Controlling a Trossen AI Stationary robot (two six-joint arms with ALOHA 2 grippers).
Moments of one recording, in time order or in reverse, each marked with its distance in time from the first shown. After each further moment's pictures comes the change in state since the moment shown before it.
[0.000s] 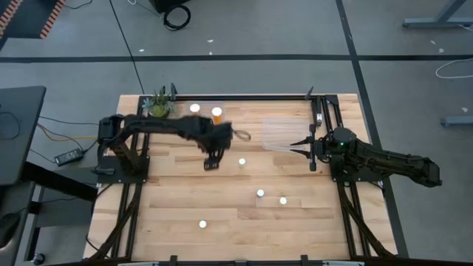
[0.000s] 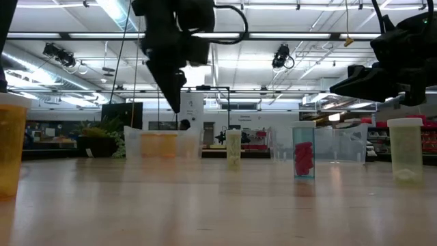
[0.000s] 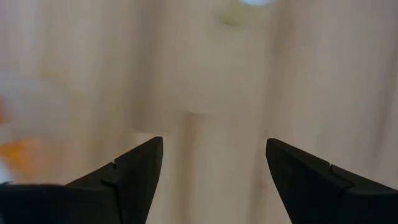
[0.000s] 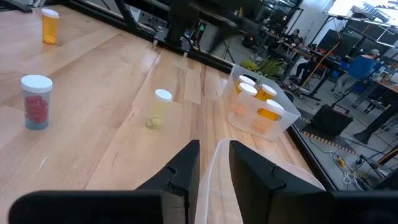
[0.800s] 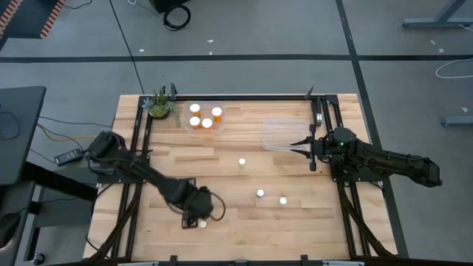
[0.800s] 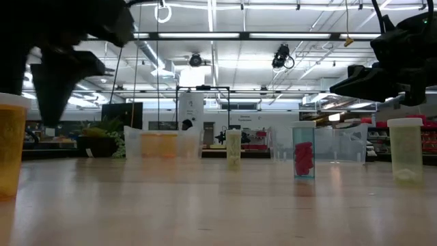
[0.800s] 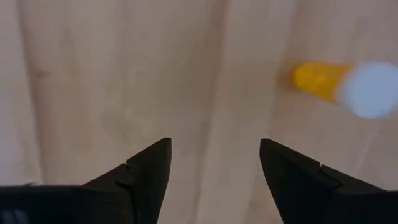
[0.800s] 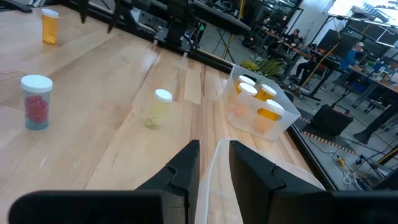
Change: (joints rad) left arm -0.654 0.000 -0.162 0.016 -0.052 -0.665; right arm 0.000 0.000 0.000 0.000 0.000 0.000
